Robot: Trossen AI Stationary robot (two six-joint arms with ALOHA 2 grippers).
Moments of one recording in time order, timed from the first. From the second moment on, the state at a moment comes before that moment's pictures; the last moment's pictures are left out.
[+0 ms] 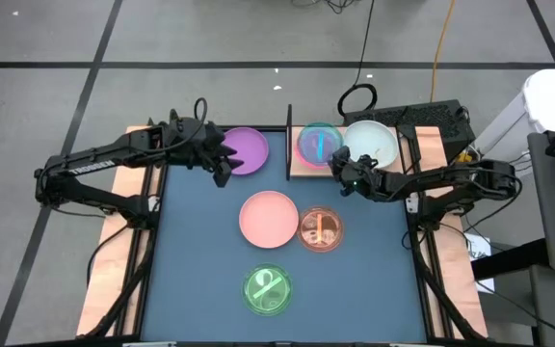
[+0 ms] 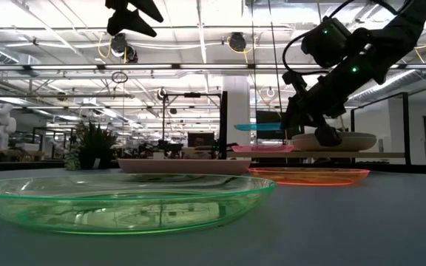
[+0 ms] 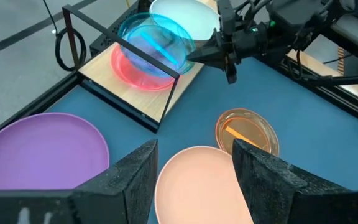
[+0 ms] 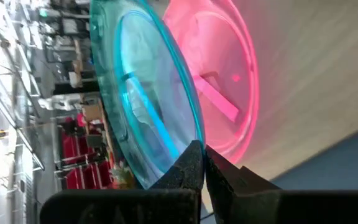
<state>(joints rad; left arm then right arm) 0.25 1.15 1.24 -0.70 -0.04 -0.34 -0.25 1.35 0.44 0.32 0.57 1.96</state>
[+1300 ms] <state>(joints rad) 0.25 1.15 1.24 -0.70 -0.04 -0.34 -0.31 1.46 0.45 0.40 0.49 2.07</state>
